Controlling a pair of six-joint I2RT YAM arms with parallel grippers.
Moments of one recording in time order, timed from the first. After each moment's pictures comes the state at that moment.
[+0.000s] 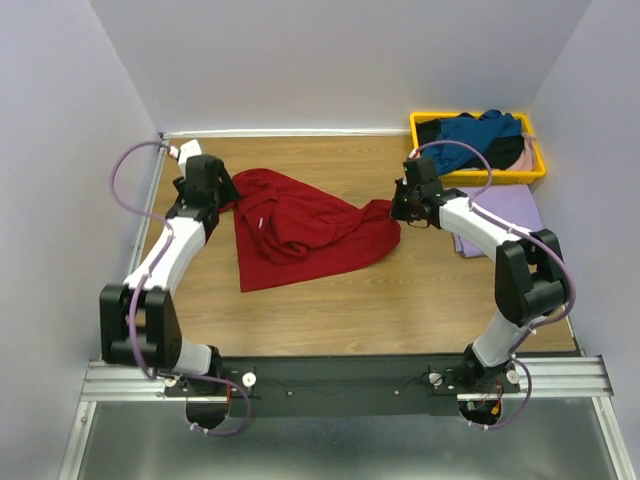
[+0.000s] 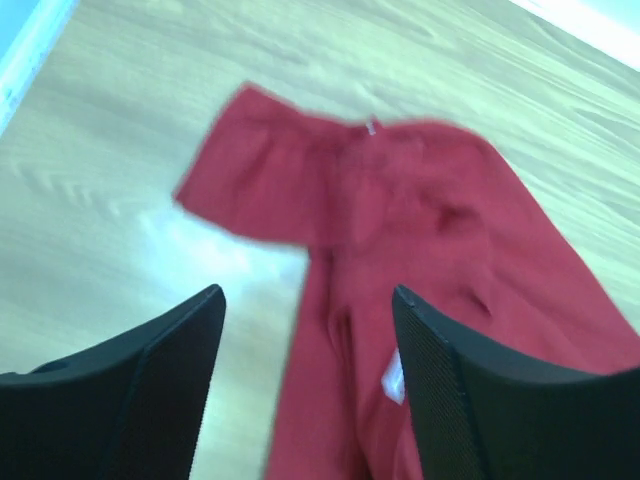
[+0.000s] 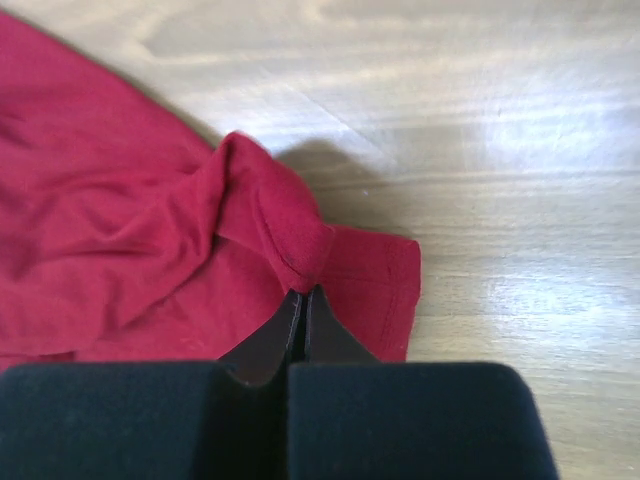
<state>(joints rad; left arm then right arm) -0.09 1.46 1.06 -0.17 -0.29 -0.43 0.36 1.70 1.17 -0.28 0.03 0.46</state>
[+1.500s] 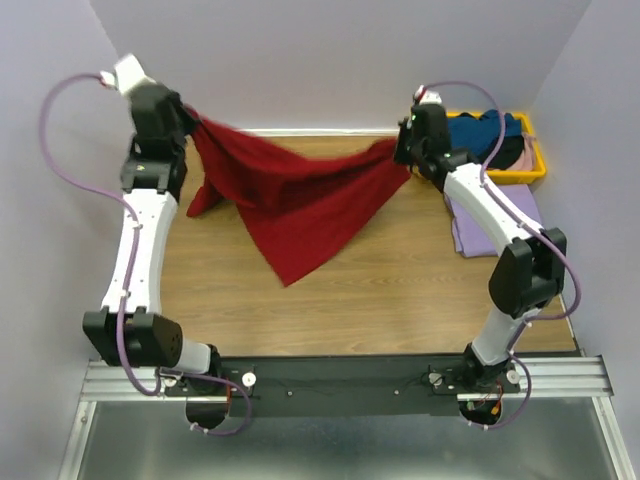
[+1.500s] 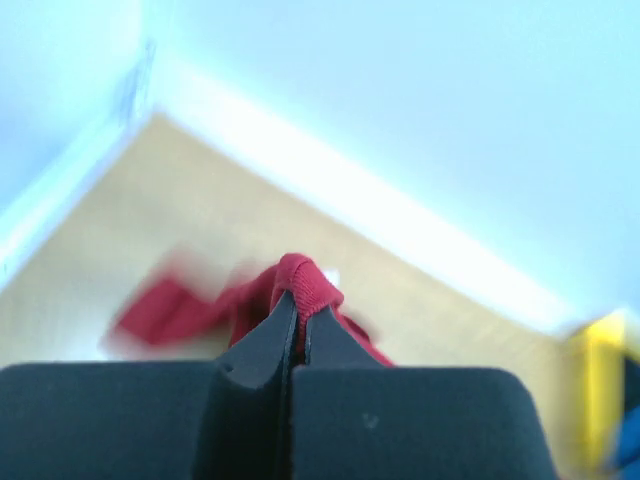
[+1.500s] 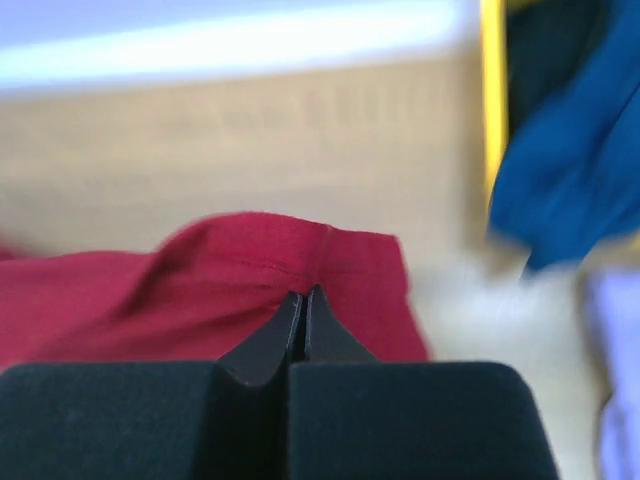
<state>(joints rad) -0.02 1.41 1.47 -0.33 -0.26 -0.53 0.35 1.78 1.54 -0.36 0.15 0.33</state>
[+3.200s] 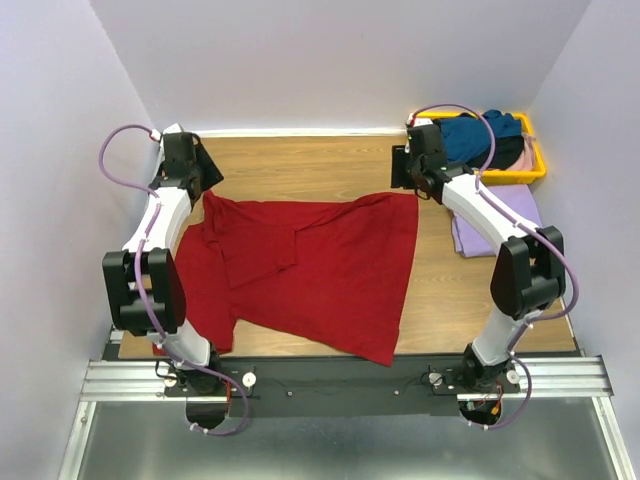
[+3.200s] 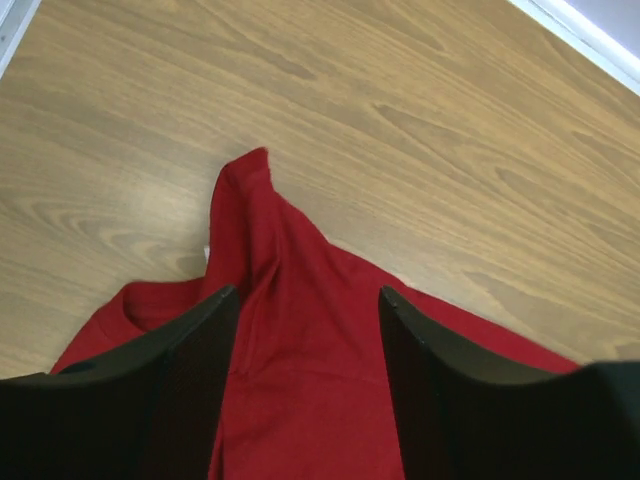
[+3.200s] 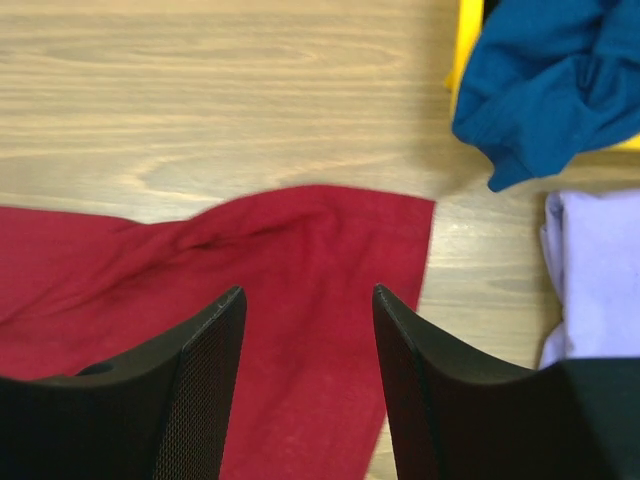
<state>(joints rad) 0.07 1.64 1.31 -0.33 -0.09 -0.45 0.35 1.77 1.45 -0.38 0.19 0.19</state>
